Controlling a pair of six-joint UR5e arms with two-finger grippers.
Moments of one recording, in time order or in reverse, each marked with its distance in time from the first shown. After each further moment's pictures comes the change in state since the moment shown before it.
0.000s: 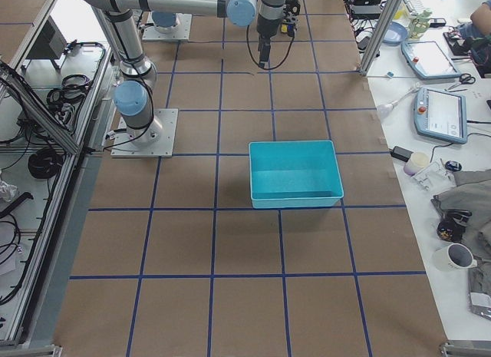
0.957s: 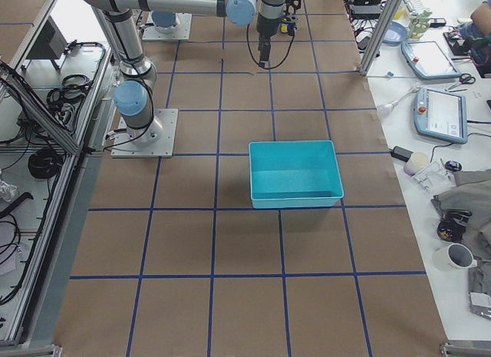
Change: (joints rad) left arm -0.001 0.045 0.004 -0.038 0.013 0.035; right arm 0.000 -0.004 -0.002 -0.001 -0.002 -0.004
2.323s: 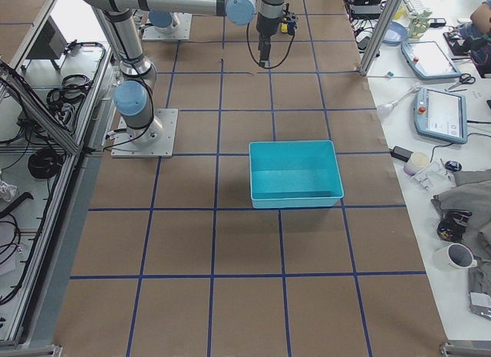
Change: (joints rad) left arm -0.083 0.195 -0.002 -0.276 0.130 -0.194; right arm 0.000 -0.002 -0.002 0.000 -0.003 -0.004
